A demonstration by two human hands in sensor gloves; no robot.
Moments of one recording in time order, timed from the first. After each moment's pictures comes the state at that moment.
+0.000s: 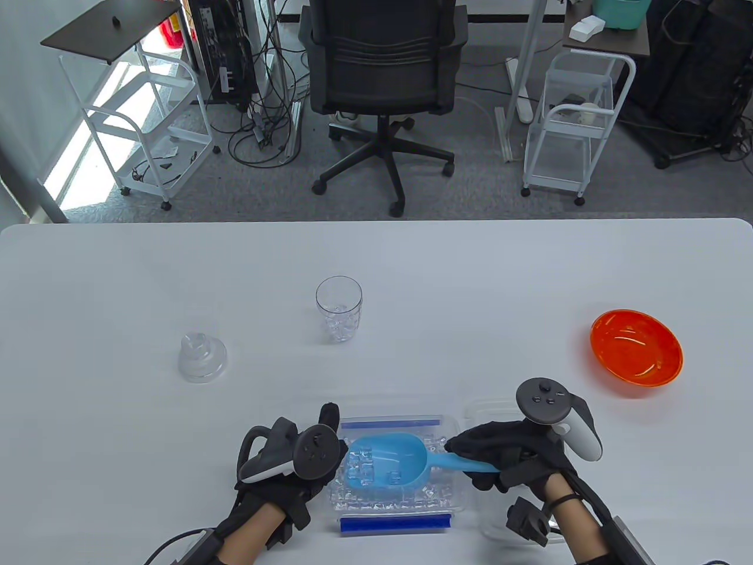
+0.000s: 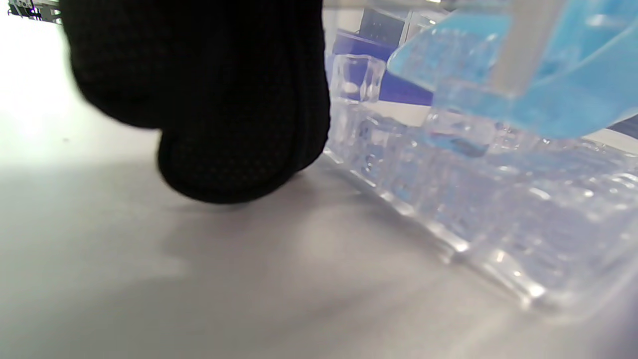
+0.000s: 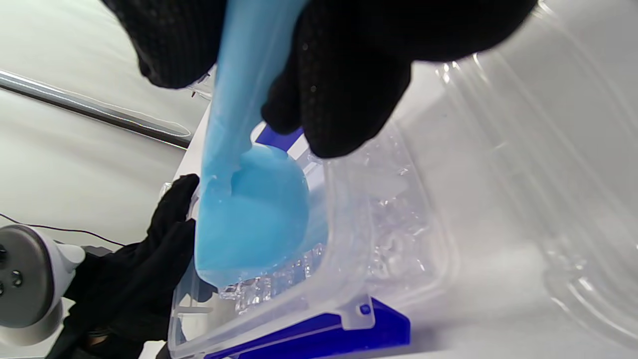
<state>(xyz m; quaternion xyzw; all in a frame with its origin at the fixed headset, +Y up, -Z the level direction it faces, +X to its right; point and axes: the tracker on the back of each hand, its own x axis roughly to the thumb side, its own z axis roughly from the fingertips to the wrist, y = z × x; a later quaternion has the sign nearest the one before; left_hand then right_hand) -0.142 -0.733 -0.265 -0.13 -0.26 0.06 0.95 0.193 -0.712 -0.279 0.10 0.31 0.82 0.46</state>
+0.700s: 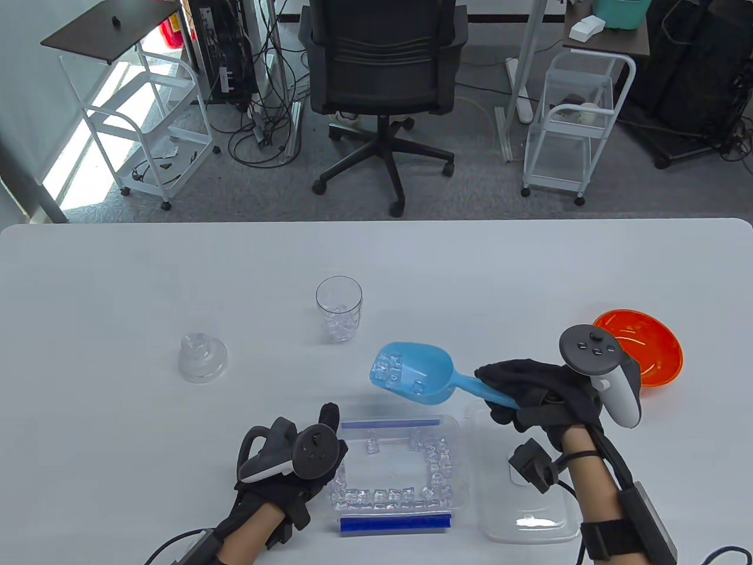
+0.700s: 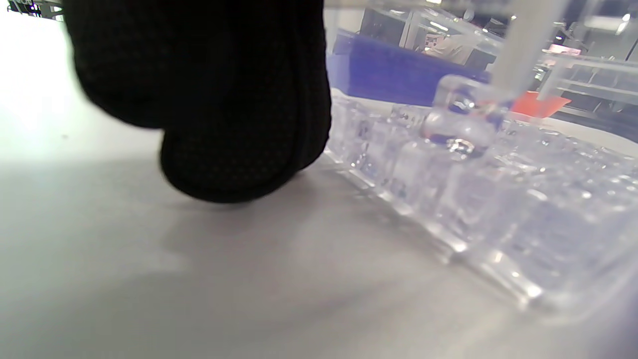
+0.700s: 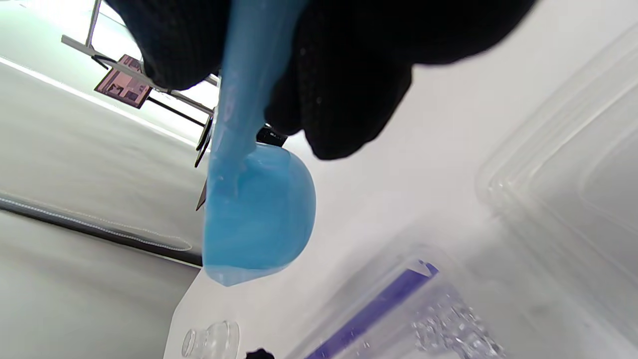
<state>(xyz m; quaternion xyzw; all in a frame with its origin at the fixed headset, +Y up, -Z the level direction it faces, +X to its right) -0.143 -0.733 -0.265 -0.13 -0.26 0.07 0.95 0.207 -0.617 -0.313 -0.02 0.16 0.86 0.48</state>
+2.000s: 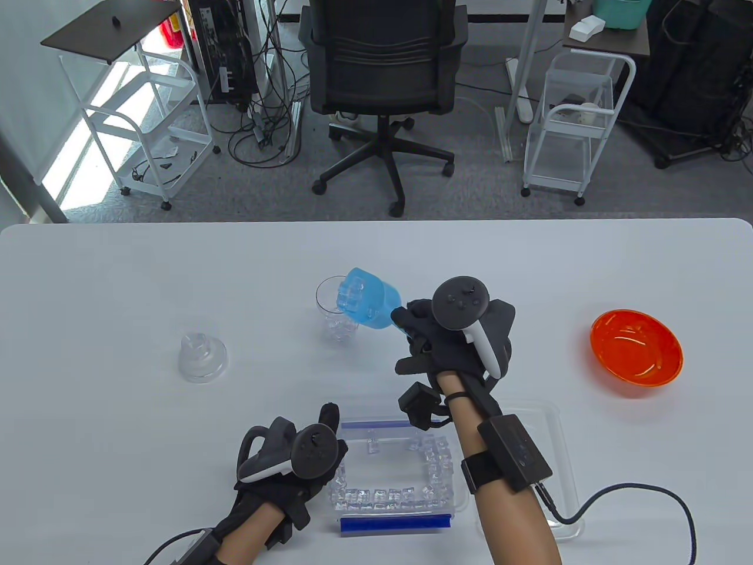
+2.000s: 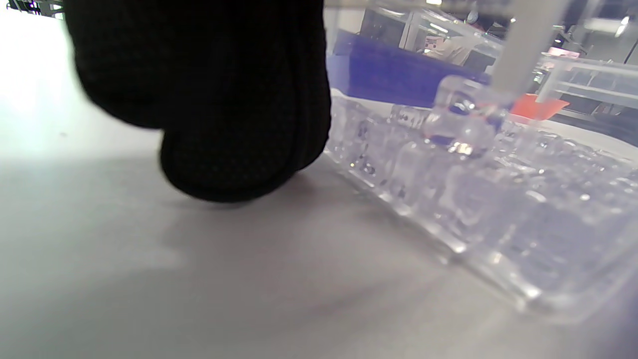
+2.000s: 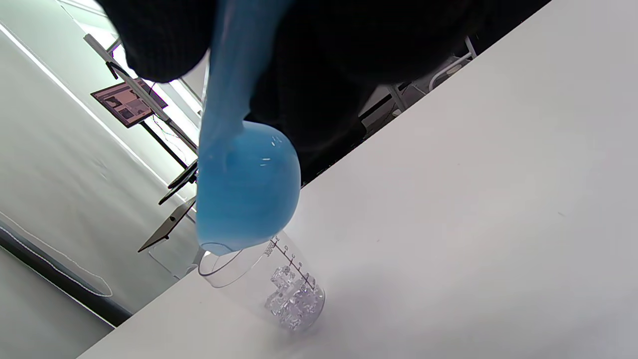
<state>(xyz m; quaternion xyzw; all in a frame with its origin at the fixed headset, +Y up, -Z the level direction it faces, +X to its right) -0.144 -0.734 -0.265 -0.13 -0.26 0.07 0.95 0.082 -0.593 -0.362 -0.06 0.03 0.95 0.32</state>
